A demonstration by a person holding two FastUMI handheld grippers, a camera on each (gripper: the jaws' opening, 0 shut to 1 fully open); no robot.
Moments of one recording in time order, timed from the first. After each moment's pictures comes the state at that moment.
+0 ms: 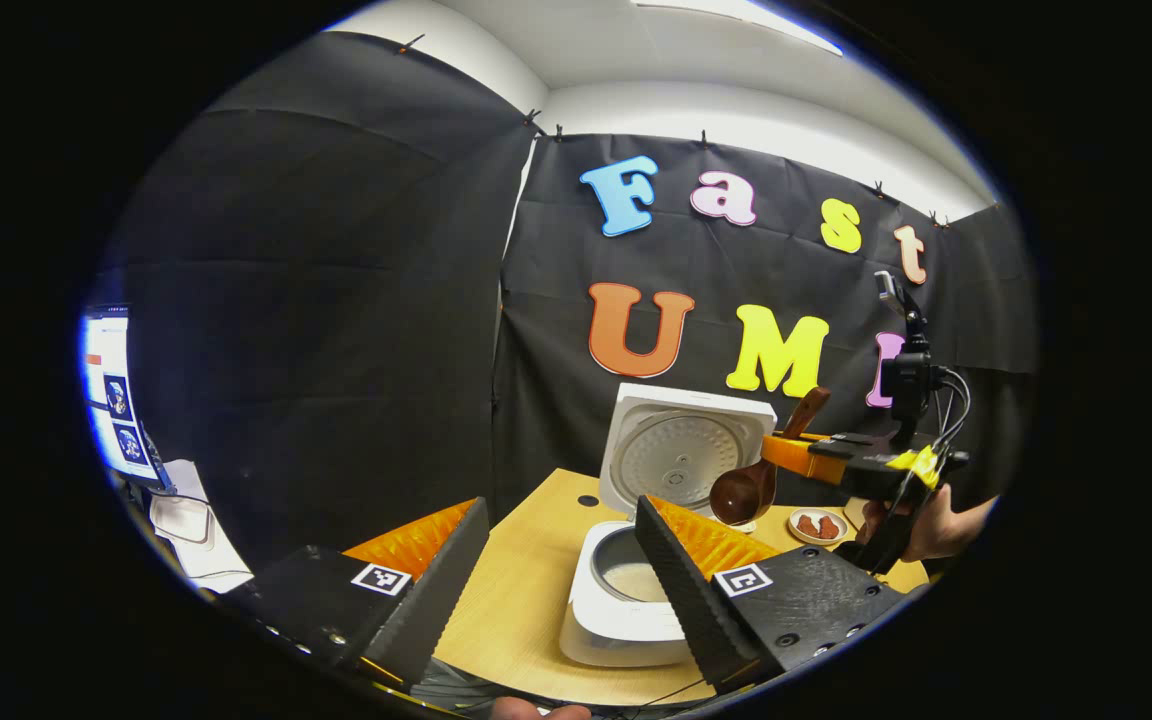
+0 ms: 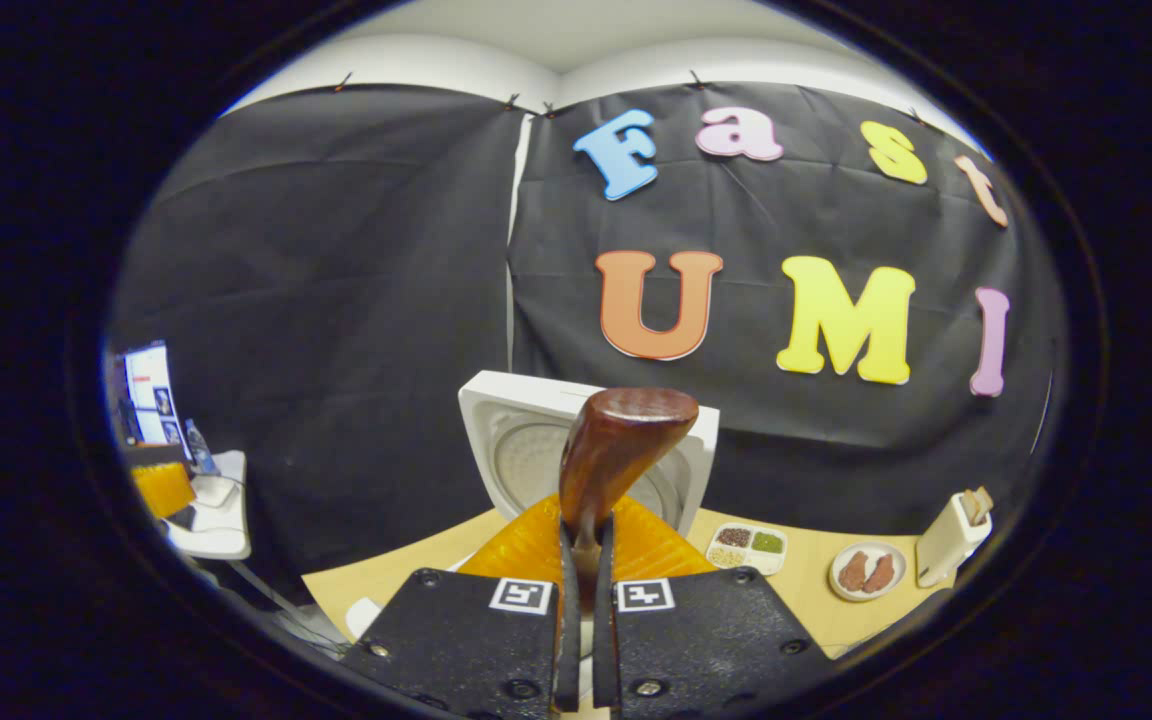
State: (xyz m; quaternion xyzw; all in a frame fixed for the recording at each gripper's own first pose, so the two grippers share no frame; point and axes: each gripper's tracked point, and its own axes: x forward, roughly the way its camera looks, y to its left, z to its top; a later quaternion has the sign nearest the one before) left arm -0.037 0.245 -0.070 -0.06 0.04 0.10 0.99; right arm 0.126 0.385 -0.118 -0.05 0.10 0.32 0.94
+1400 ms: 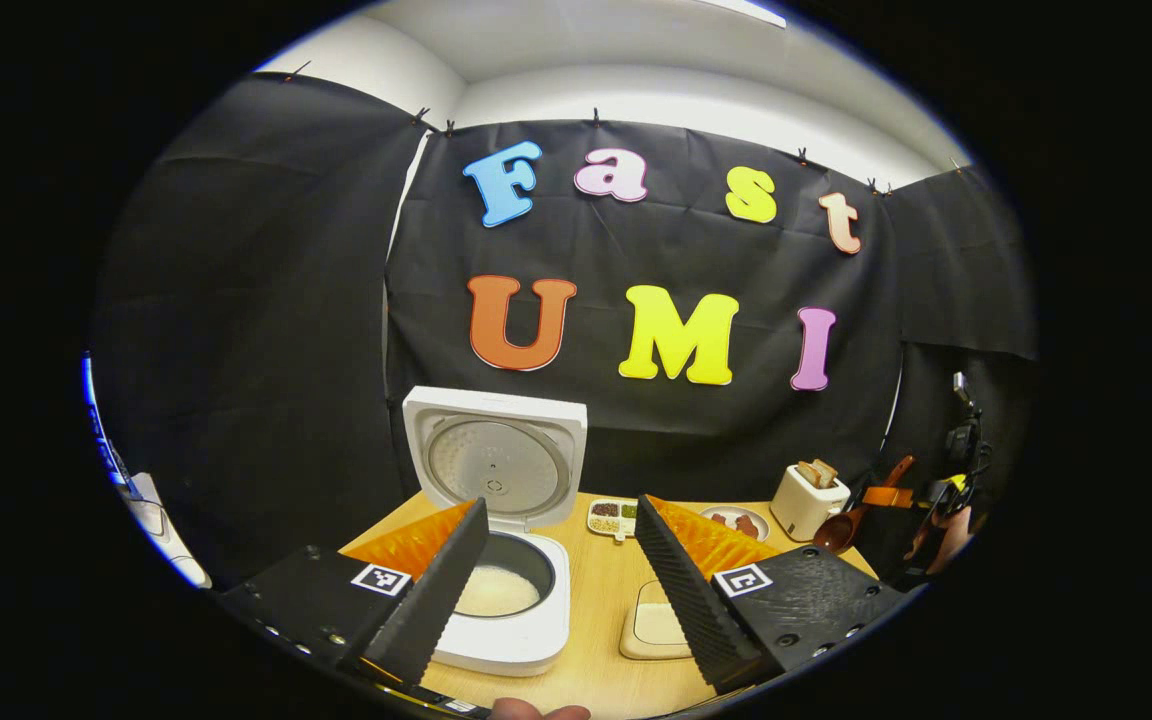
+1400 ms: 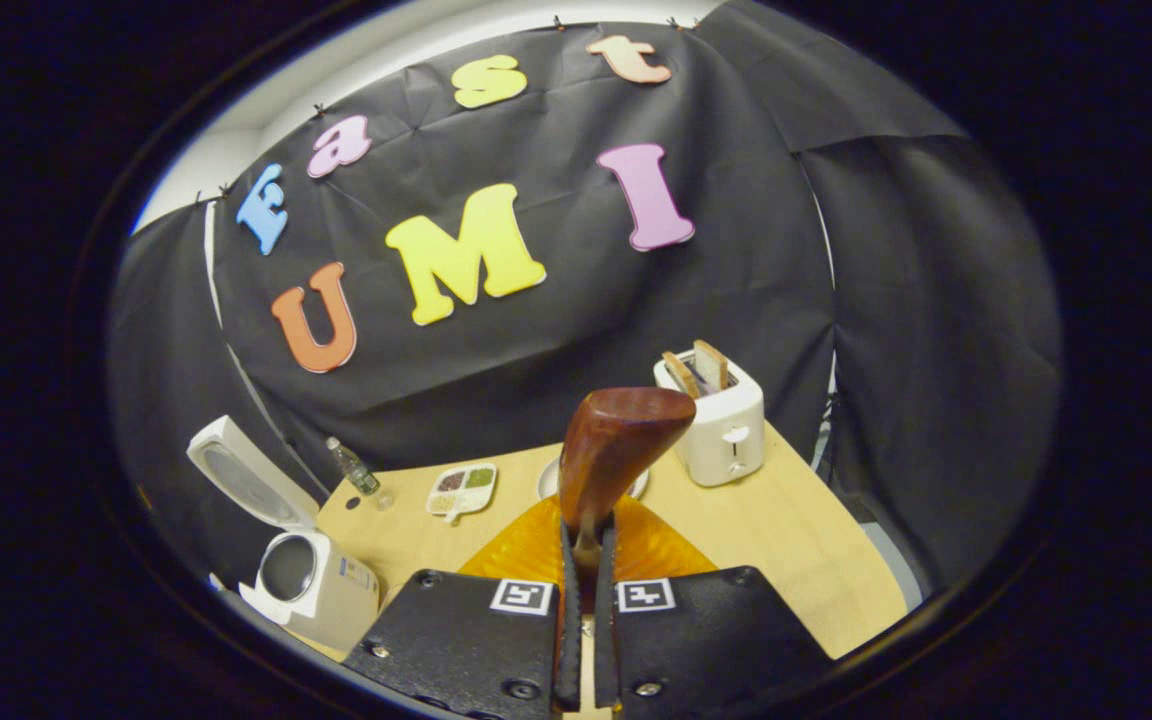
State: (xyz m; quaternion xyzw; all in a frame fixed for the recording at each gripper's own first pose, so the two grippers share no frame) left arm 0.029 0.032 -0.041 -0.03 0.07 0.03 1.00; right arm 0.186 -0.082 -0.207 0.13 0.21 0.03 0.97
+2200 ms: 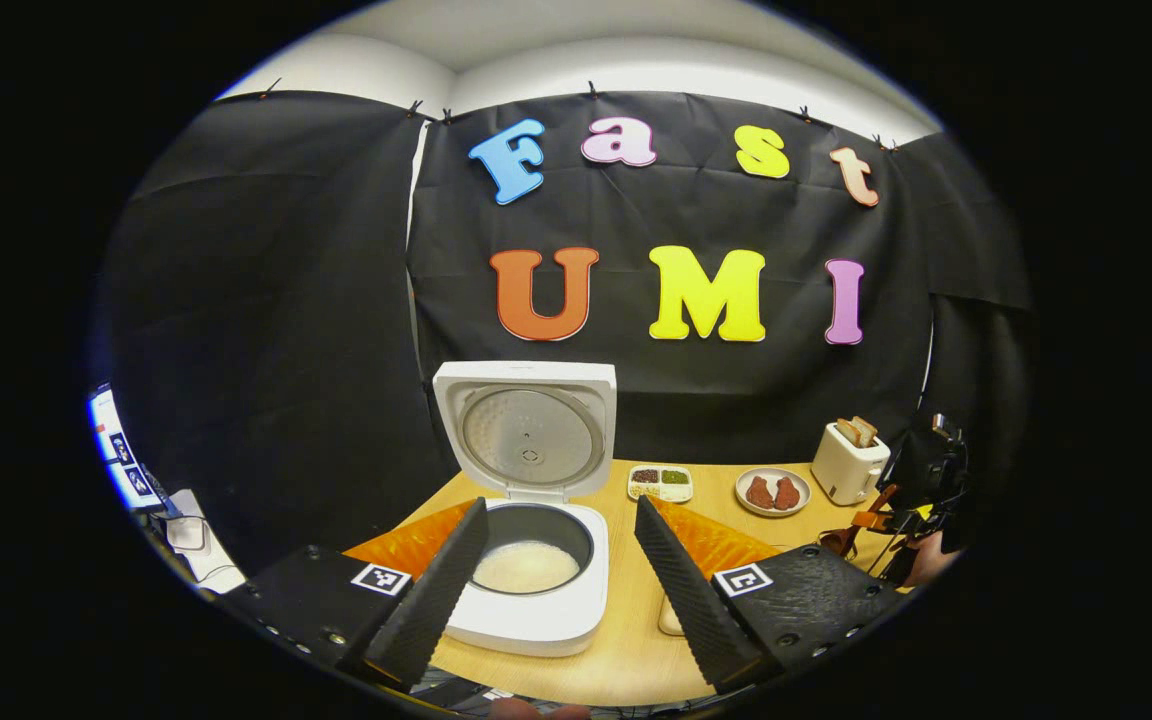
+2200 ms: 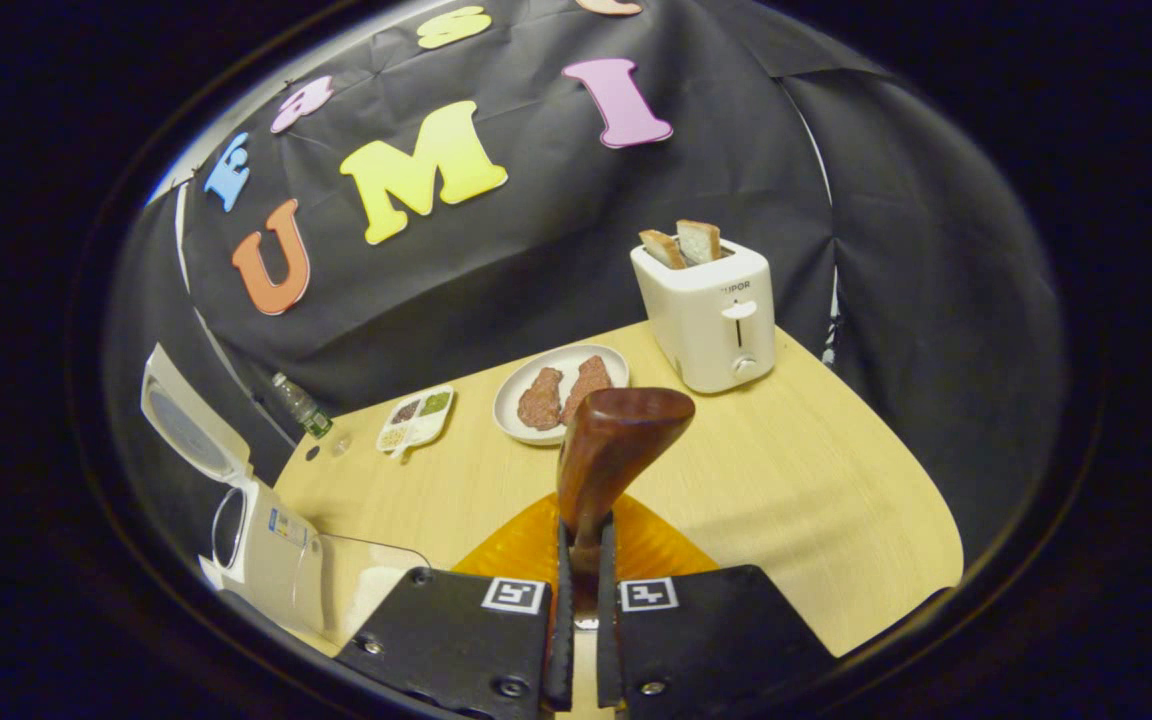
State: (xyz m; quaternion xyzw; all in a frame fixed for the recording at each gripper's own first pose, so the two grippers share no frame) left arm 0.015 0.043 -0.062 0.01 0.11 0.08 0.99; right arm 0.212 -0.080 -0.341 0.14 0.29 0.02 0.94
